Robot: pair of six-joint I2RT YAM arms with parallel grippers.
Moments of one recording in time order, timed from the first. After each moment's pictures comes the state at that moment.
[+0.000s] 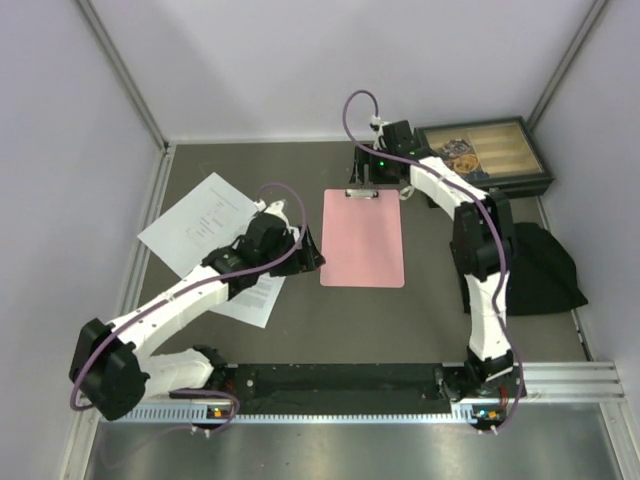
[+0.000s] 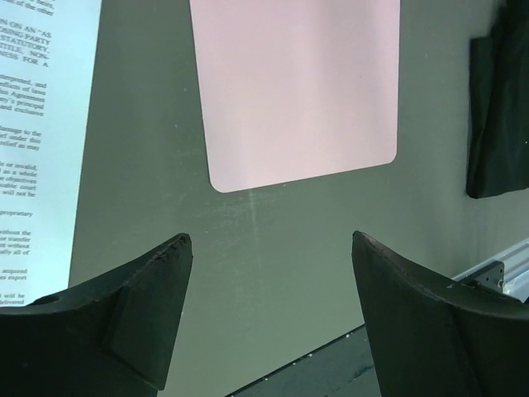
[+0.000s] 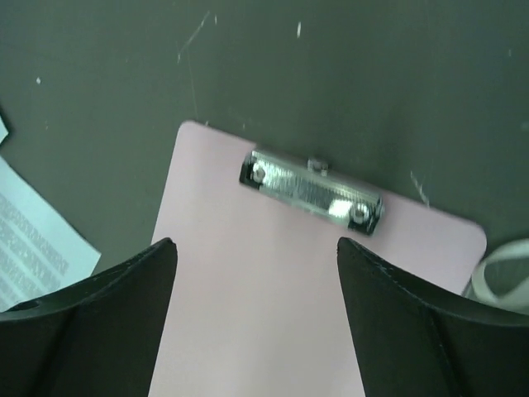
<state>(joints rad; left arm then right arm) -0.66 1.19 0.84 -0.37 0.02 -0.75 0.37 2.10 1.75 -0.41 -0.21 0.29</state>
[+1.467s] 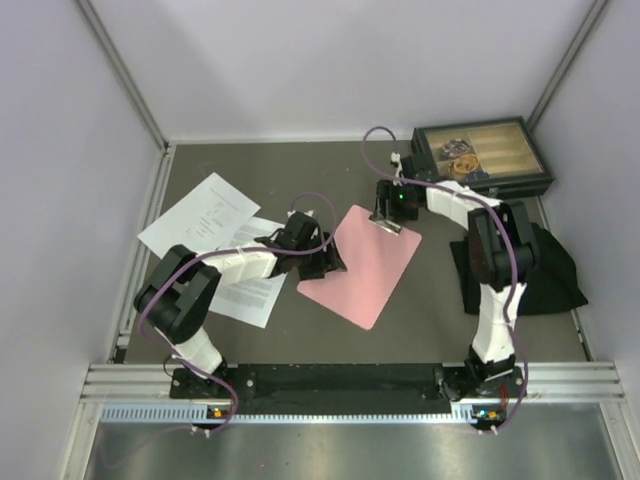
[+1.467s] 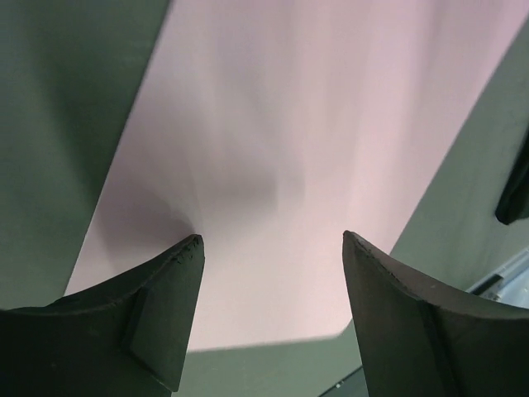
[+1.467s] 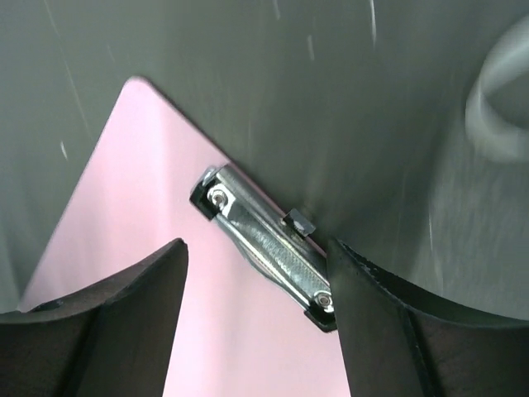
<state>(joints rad) -0.64 1.68 0.87 -0.07 0.19 -0.85 0.31 2.05 1.45 -0.36 -0.24 0.28</state>
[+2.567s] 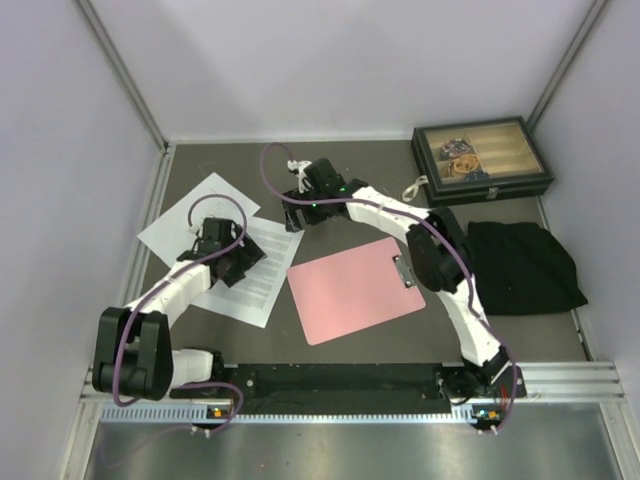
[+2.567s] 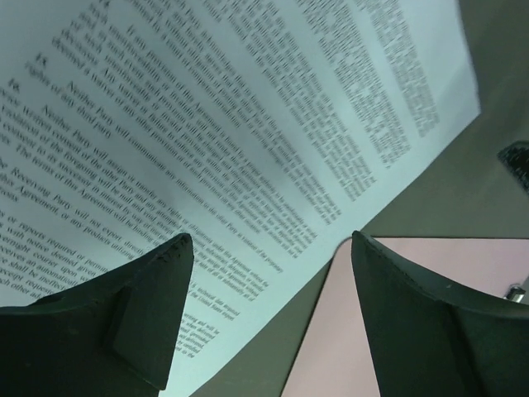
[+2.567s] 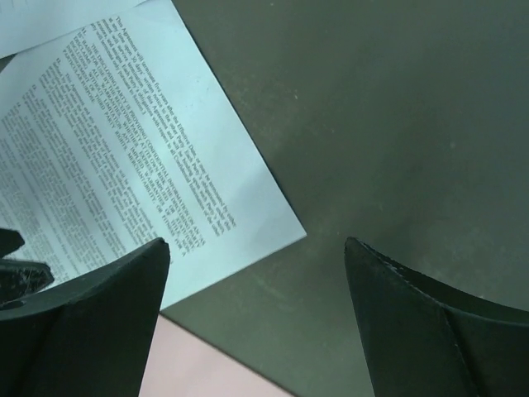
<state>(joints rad) -0.14 1.27 0.65 -0.29 0.03 -0.85 0.73 2.25 1.85 -0.38 -0.21 0.23</state>
